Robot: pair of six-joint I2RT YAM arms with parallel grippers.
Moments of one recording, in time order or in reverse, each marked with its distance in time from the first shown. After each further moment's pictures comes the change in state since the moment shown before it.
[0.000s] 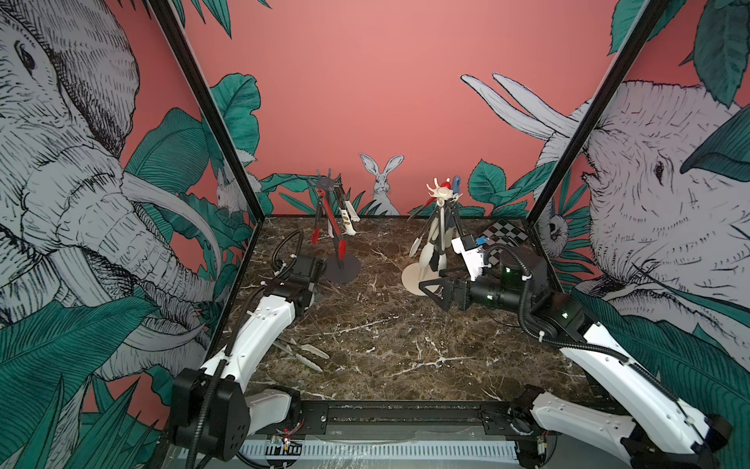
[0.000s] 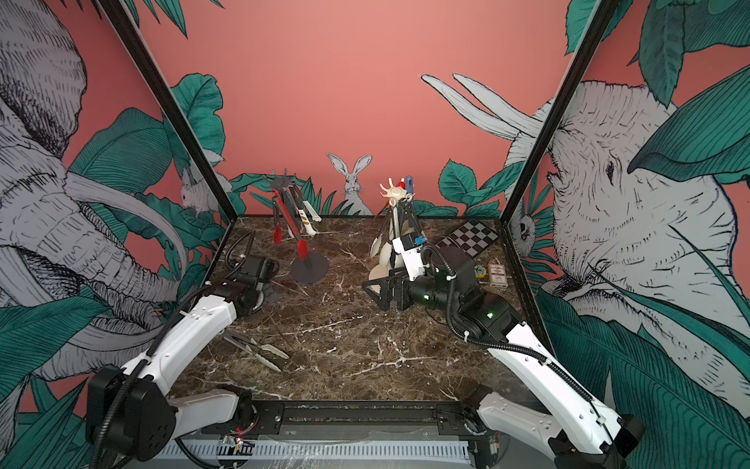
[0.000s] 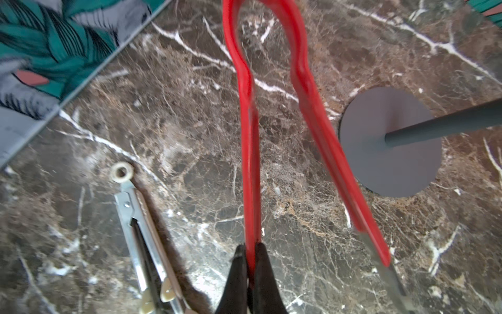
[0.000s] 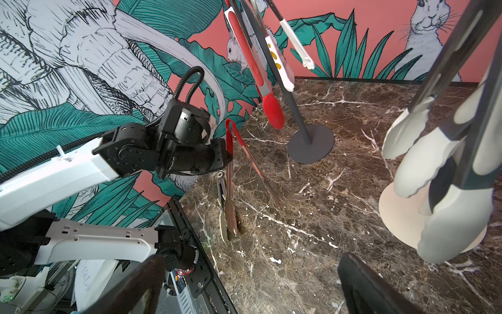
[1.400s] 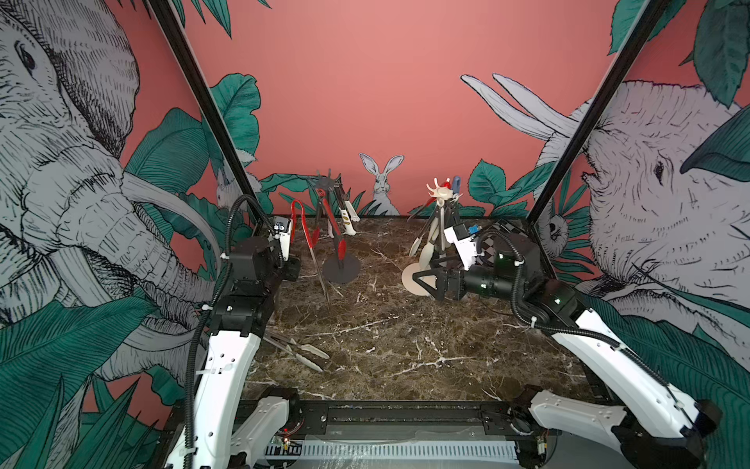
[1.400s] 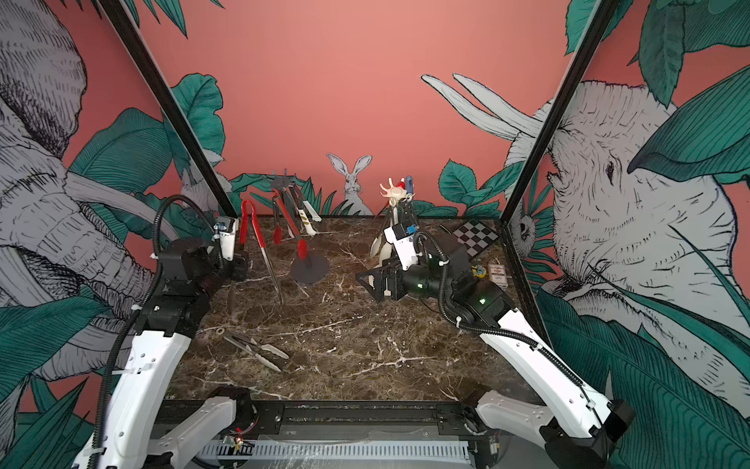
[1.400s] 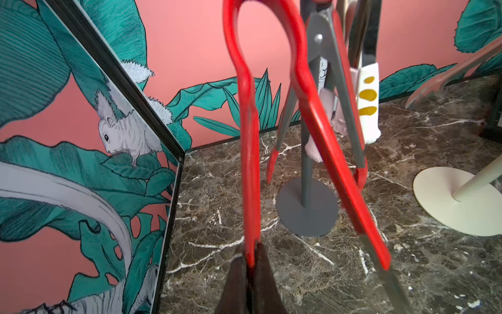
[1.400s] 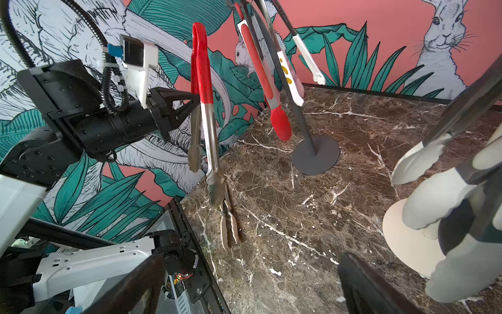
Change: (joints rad) left arm 0.193 -0.260 0.206 0.252 0.433 1.057; right arm -0.006 0.095 0.104 -0.008 -0.034 -0.045
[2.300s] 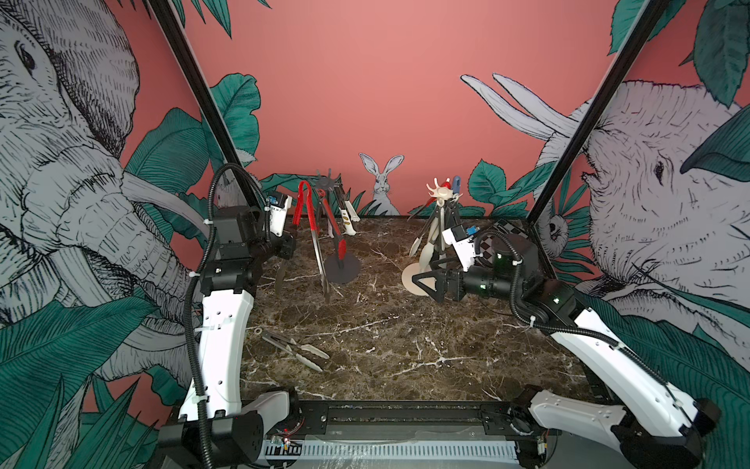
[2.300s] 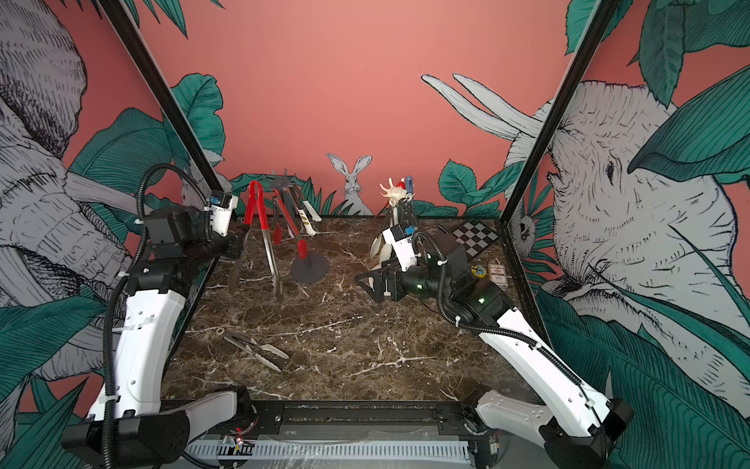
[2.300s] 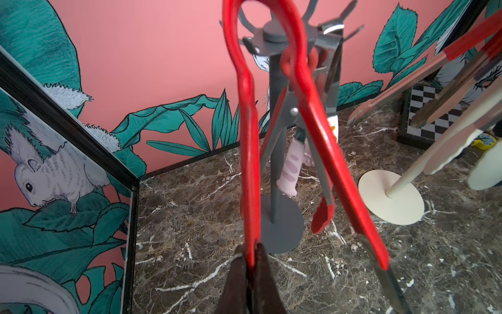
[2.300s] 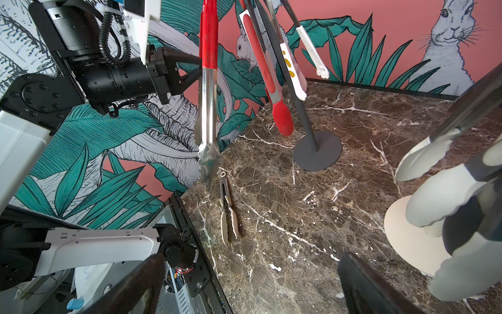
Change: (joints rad) left arm 0.149 0.233 0.258 -0.091 0.391 0.055; right arm 0.000 0.004 0.000 -0.014 -0.015 -0.011
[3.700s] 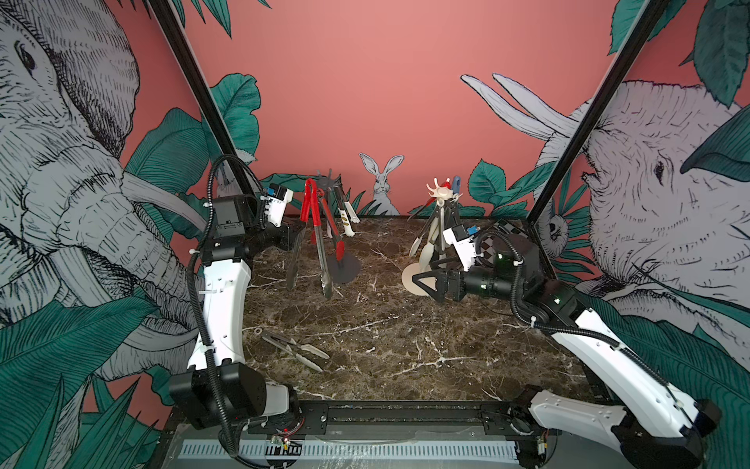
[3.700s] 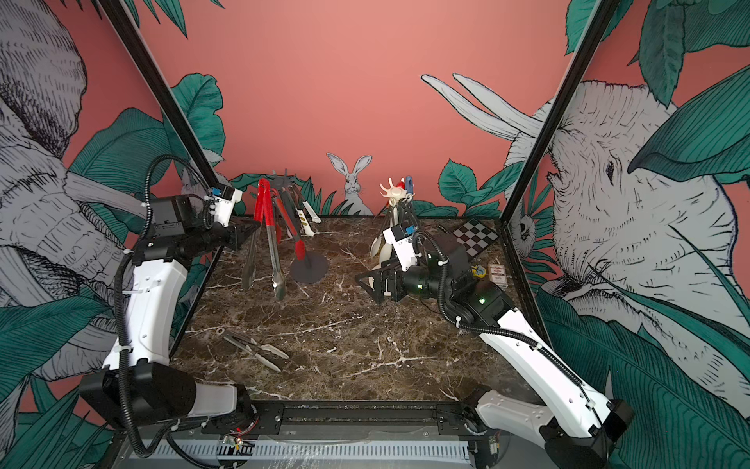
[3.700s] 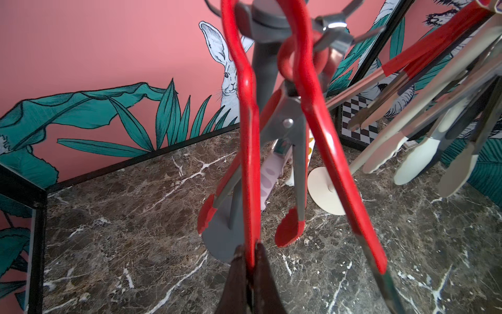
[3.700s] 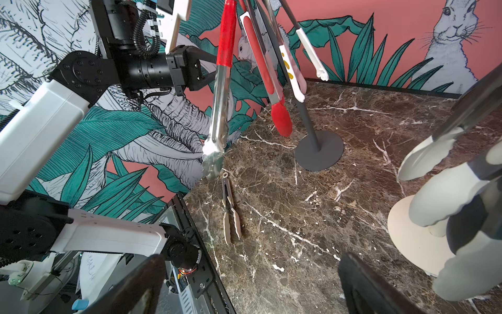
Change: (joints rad) left arm 0.093 0.200 0.110 -0.074 0.327 -0.008; right arm 0.000 -0.001 0.000 0.003 -0.006 0.016
